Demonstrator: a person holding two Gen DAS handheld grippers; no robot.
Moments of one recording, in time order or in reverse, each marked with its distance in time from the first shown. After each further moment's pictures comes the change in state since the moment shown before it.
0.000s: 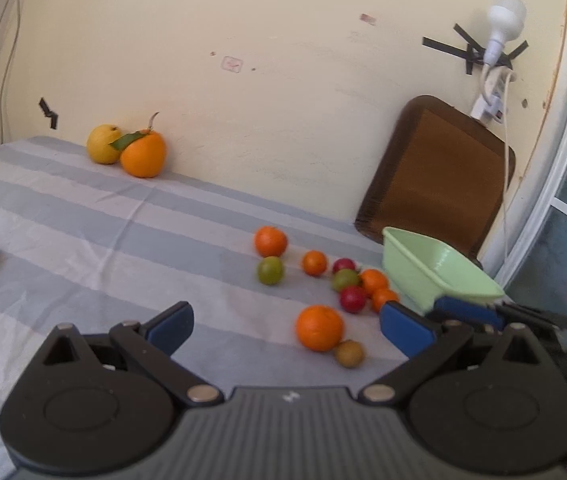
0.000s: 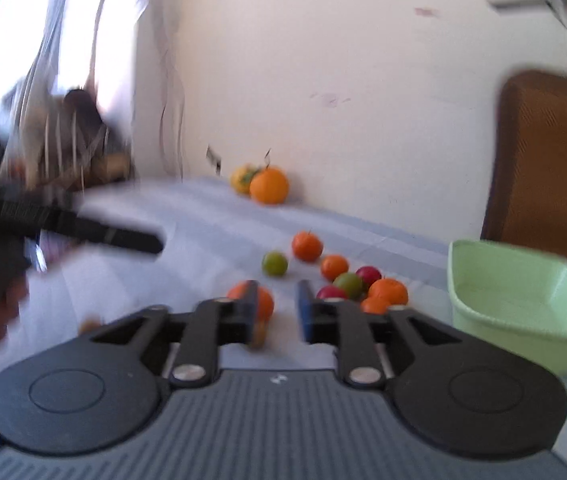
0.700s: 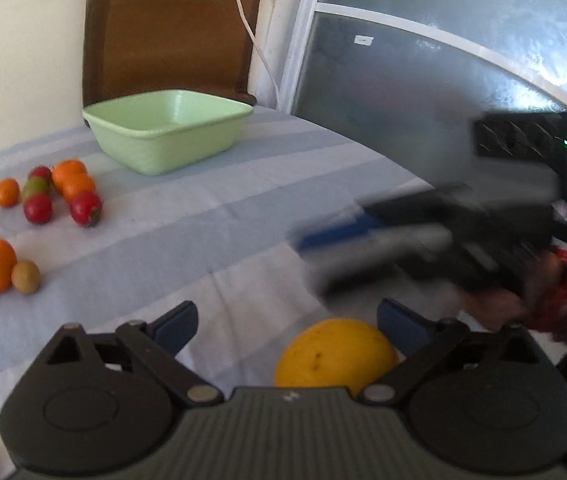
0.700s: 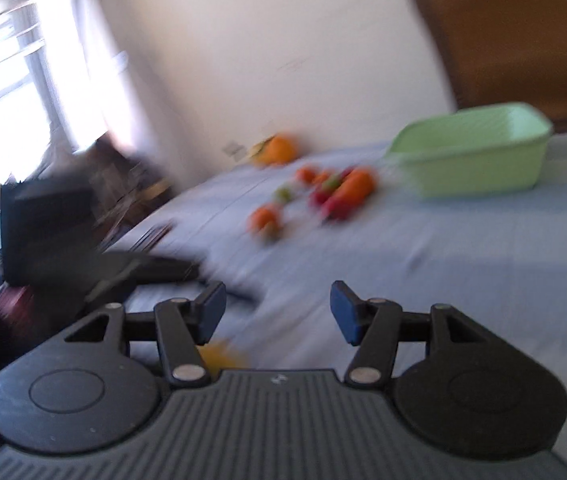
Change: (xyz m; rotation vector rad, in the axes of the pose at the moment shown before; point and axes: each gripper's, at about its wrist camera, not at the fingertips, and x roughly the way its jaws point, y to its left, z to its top) left arm 0.031 -0.130 -0.067 0.499 0.382 -0.507; right arm -0.112 -0.043 -0.060 0.279 0.130 0.209
